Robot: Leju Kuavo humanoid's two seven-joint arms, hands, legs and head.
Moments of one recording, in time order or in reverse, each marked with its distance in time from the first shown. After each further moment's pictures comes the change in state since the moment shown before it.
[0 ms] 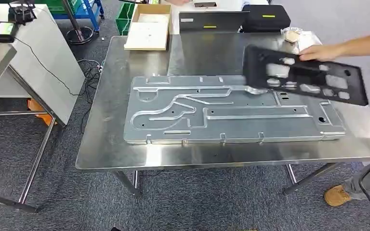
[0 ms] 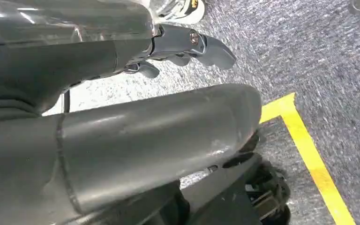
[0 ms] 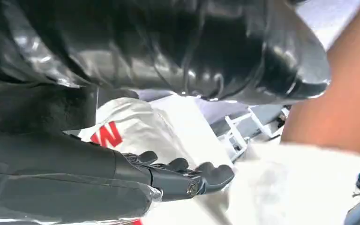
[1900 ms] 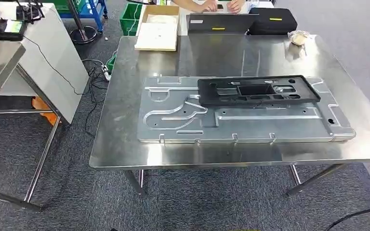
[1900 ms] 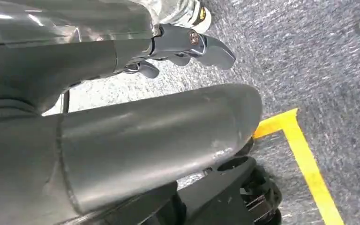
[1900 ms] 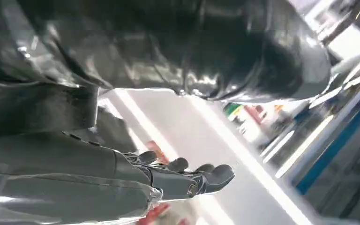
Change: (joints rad) left arm 0.015 -0.014 0.018 0.000 0.000 0.022 -0.020; right arm 0.638 0.317 -0.258 -0.499 -0.274 -0.354 -0.238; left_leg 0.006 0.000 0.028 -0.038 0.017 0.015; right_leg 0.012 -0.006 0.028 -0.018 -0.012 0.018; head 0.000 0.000
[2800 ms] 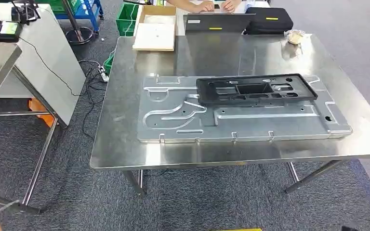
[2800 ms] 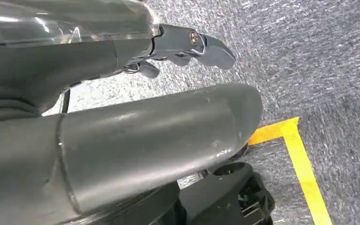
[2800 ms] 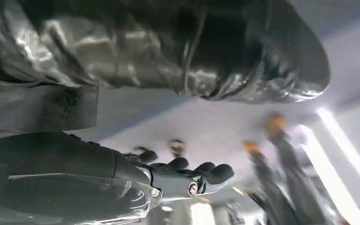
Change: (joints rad) left arm 0.025 -0.001 0.060 0.000 0.026 0.019 -0.033; right arm -0.009 0.231 -0.626 0.666 0.457 -0.136 -0.023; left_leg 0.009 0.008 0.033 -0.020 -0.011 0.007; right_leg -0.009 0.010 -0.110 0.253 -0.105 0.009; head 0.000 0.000
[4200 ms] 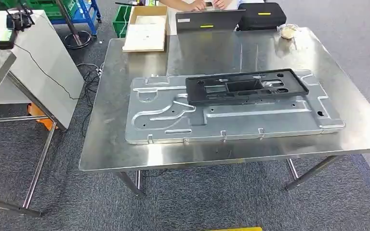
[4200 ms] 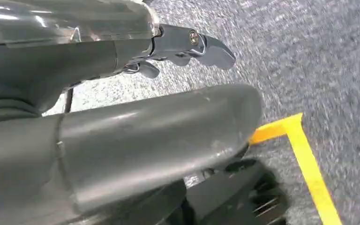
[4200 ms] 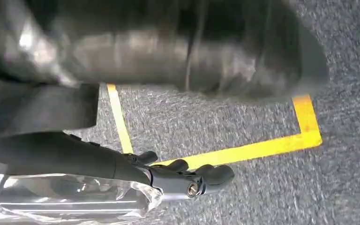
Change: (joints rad) left arm 0.000 0.026 0.024 0.000 -0.026 0.006 0.011; right arm 0.001 0.150 -0.079 0.264 0.234 0.534 0.211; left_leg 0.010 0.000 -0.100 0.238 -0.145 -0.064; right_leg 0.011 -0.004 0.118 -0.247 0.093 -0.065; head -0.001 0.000
